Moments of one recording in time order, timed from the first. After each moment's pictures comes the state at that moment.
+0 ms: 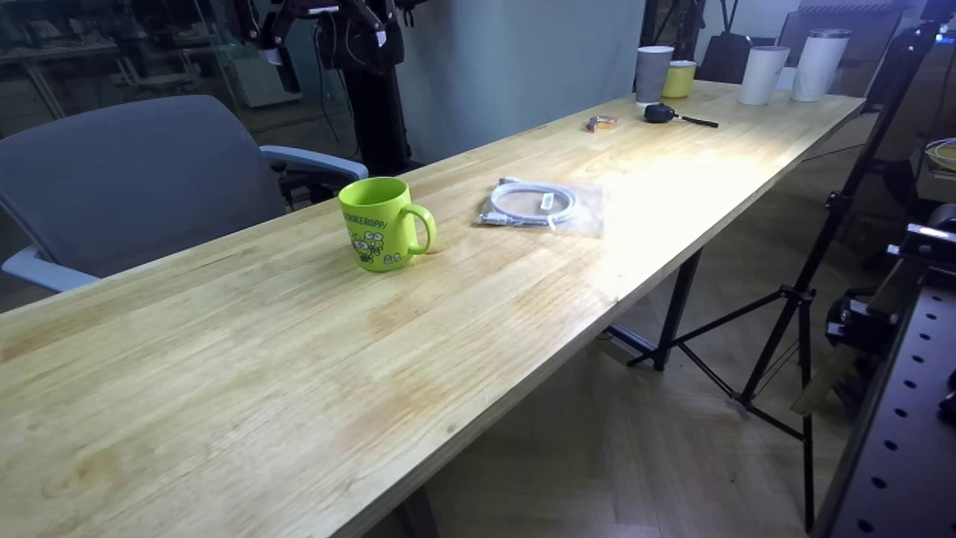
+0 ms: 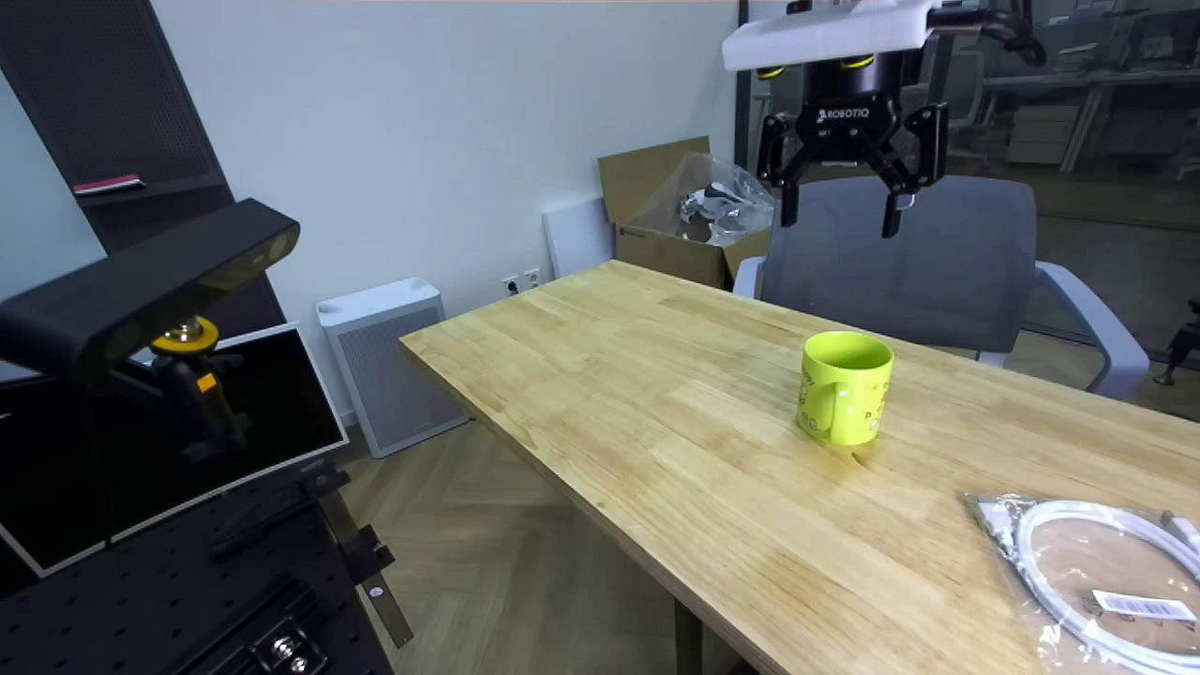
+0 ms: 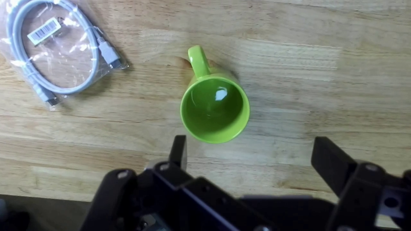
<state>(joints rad) 0.03 0.40 0.03 -1.92 -0.06 2.36 0.02</state>
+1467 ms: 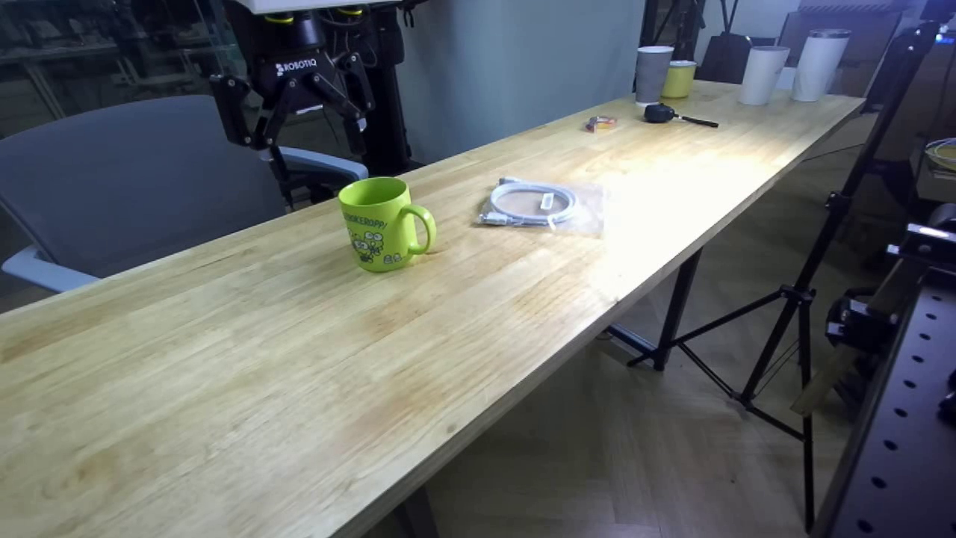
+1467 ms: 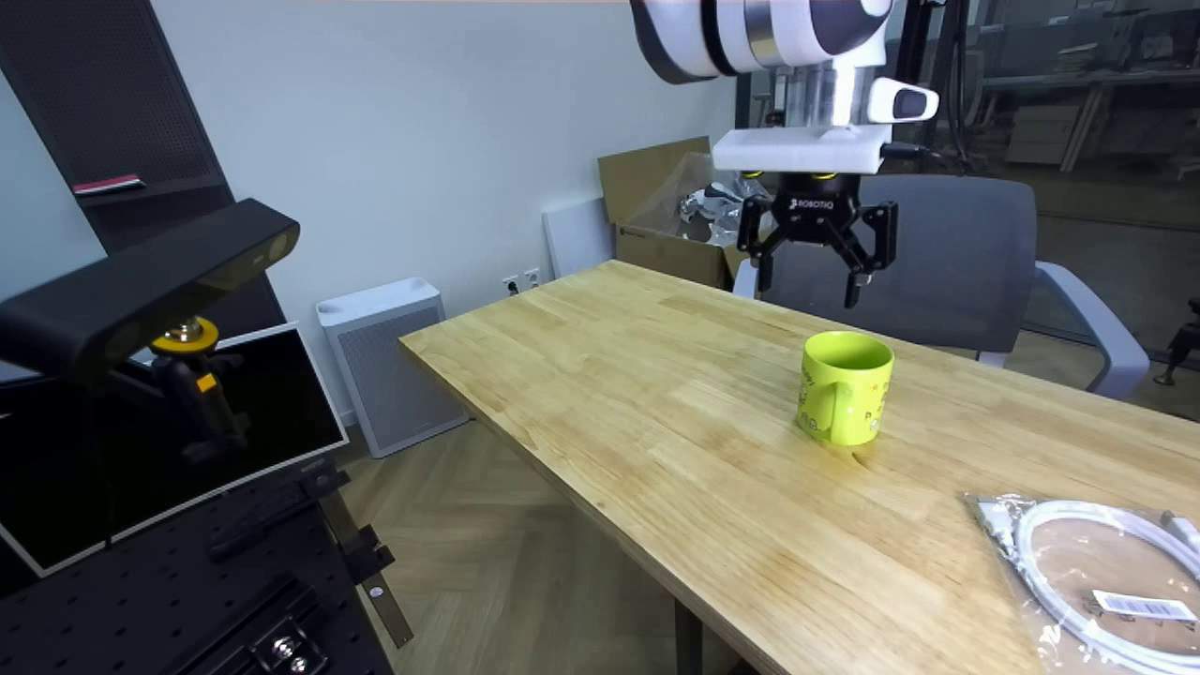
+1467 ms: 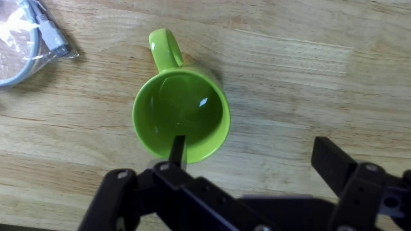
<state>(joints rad) 0.07 0.62 0.03 -1.79 -0.06 2.40 0.01</state>
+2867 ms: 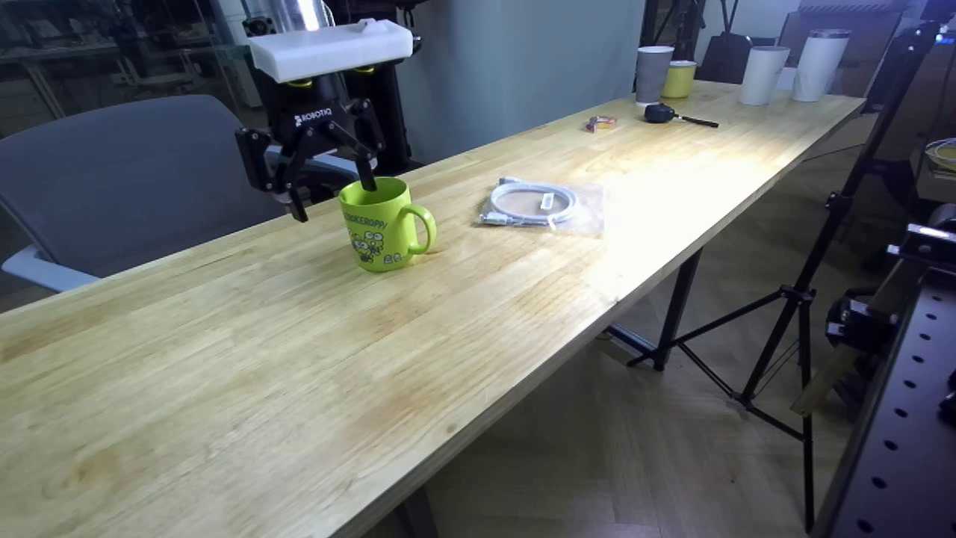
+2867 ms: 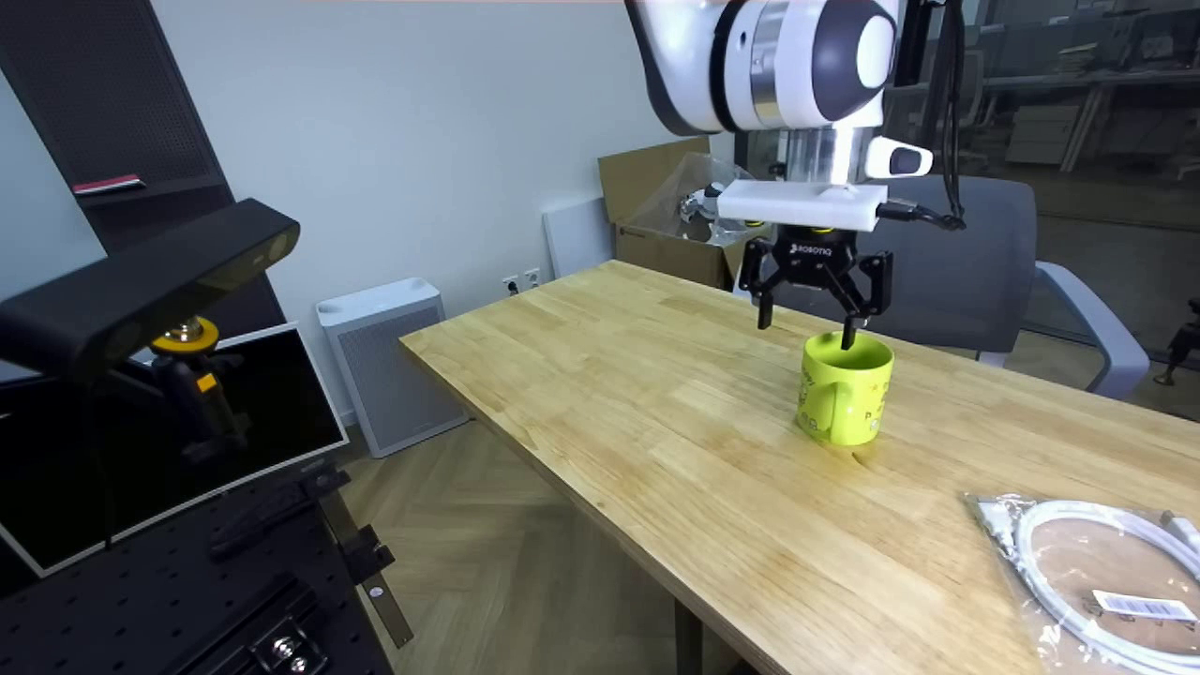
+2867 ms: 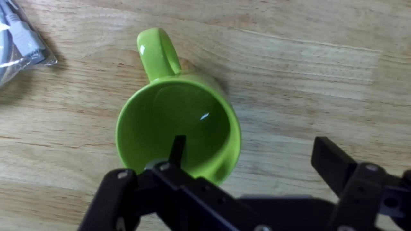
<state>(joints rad) 0.07 0.72 0.03 -1.74 -0.06 2.43 0.01</state>
